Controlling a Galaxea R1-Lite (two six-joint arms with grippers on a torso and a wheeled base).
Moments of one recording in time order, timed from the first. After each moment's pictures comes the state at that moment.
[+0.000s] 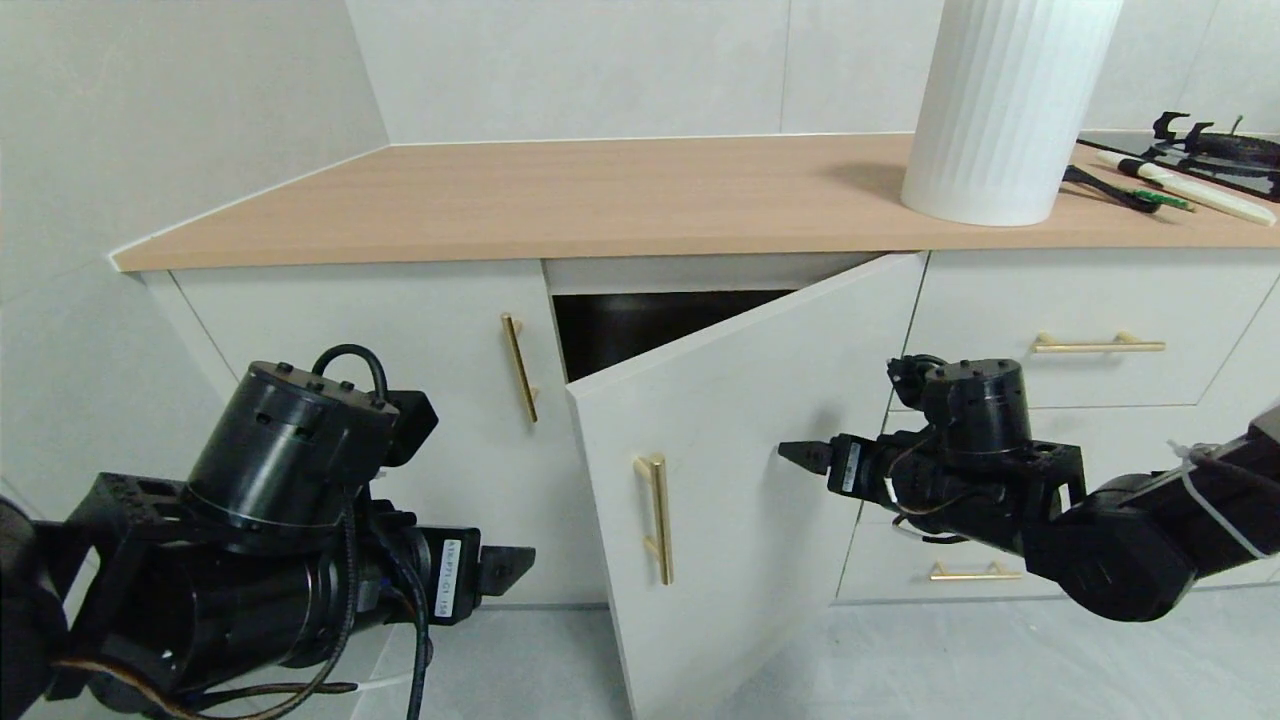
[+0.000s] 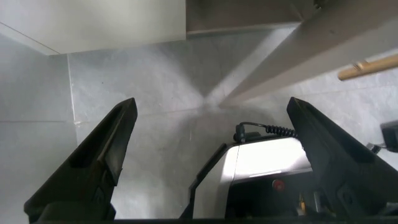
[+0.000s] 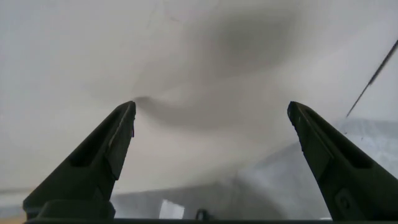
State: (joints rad) left arm -0.59 1.48 -0.80 0.12 0.29 -0.39; right arm 0.50 1.95 -0.84 -0.72 -0.03 0.51
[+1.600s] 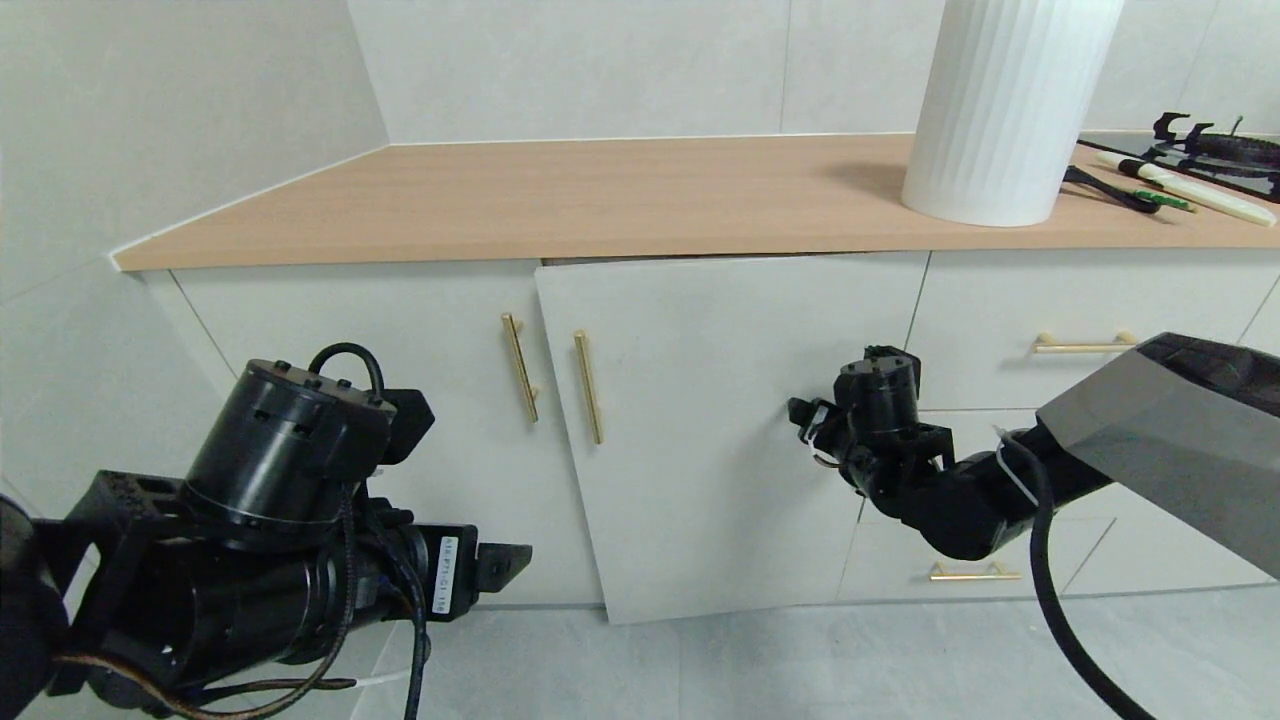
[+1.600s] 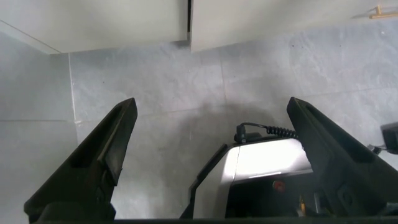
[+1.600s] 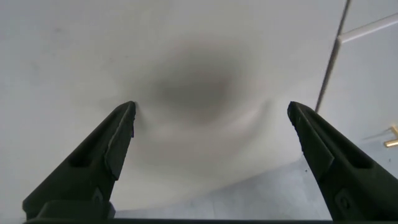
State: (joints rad) left arm -0.58 1.48 -0.80 0.11 0.29 -0.39; right arm 0.48 2.25 -1.18 -0.74 -0.48 0.60
